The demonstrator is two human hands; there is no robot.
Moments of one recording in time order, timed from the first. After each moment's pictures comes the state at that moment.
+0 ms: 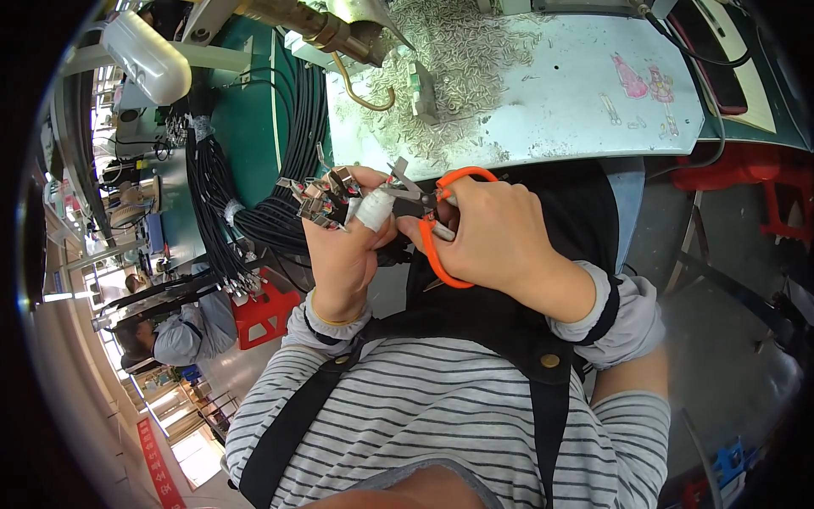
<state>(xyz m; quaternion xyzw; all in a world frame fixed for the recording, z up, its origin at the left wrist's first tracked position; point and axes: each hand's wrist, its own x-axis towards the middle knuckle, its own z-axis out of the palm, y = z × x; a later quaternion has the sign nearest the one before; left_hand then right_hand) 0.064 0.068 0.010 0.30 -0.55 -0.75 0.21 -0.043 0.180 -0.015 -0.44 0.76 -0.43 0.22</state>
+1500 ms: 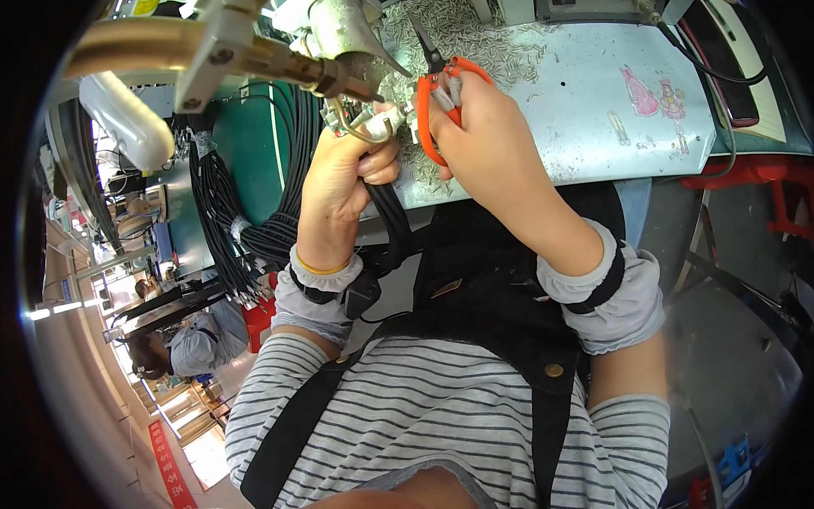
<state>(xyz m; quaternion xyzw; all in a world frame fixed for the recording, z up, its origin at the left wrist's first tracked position) 0.002 0.001 -0.001 0.29 -0.43 -0.85 0.07 -0.095 0.124 -0.019 -0.20 0.63 -0.66 0.36</state>
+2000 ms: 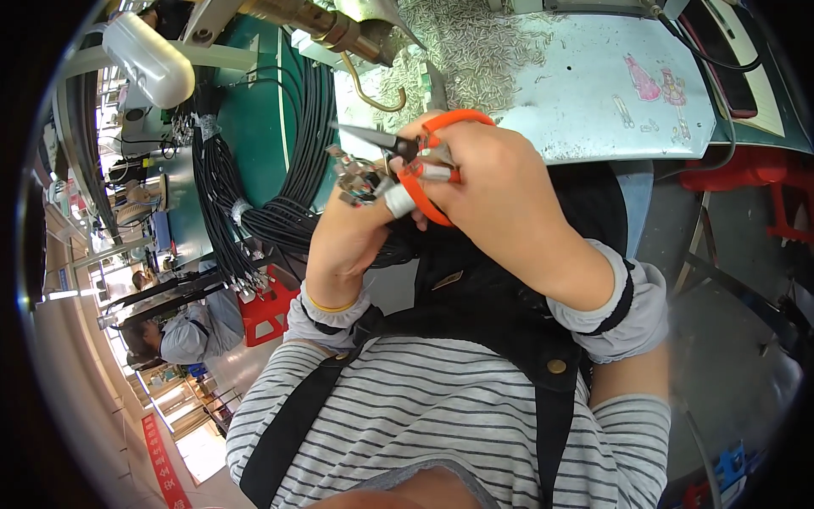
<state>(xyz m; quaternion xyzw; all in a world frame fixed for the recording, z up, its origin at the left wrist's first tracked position) 0.053 0.042 0.000 0.24 -0.53 -0.81 0.06 -0.065 0.154 -0.010 -0.38 0.64 -0.63 0.22</state>
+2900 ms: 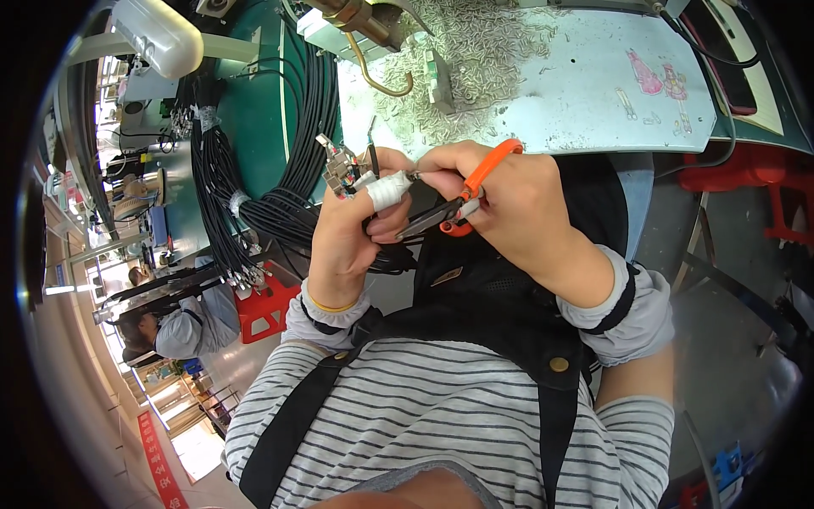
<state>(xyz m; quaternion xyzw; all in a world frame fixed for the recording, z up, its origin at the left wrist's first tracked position) 0.062 0.048 0.015 0.30 -0.44 -0.85 0.06 -0.051 0.167 -0.028 -0.50 0.63 -0.59 0.02</state>
